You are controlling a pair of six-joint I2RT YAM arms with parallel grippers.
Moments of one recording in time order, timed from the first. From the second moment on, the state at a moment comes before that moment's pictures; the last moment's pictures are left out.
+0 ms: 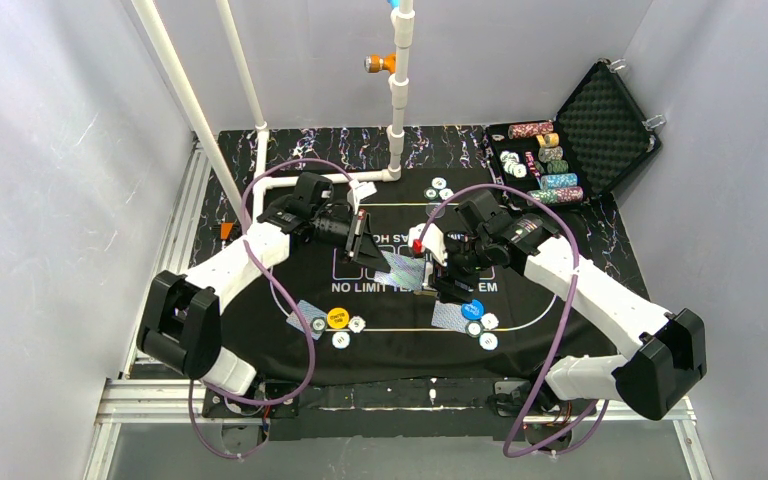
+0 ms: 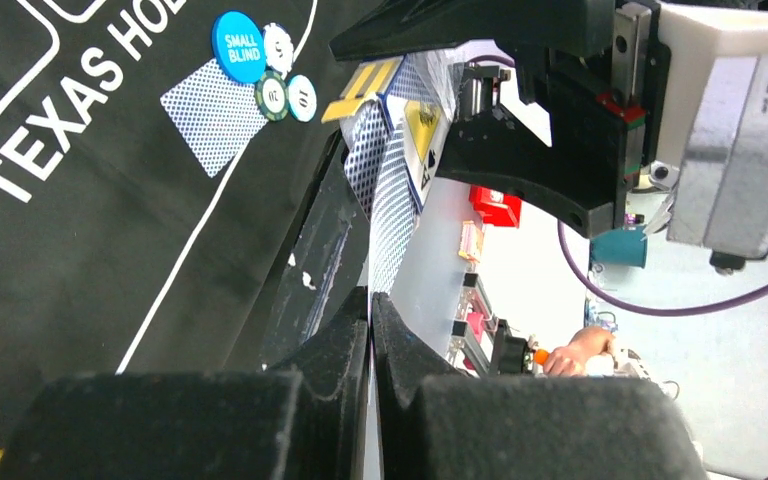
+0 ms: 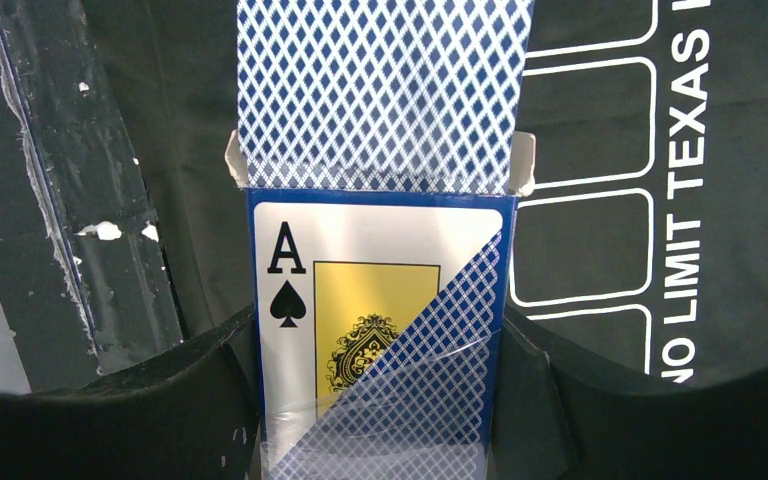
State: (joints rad) left arm -0.47 1.50 1.05 -0.36 1.07 -0.47; right arm 0.68 1.27 1.10 -0.90 -0.46 -0.69
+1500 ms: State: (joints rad) left arm -0.49 2.20 1.58 -0.25 0.34 -0.97; right arm 0.47 1.24 1.09 -0.84 -0.48 -0.61
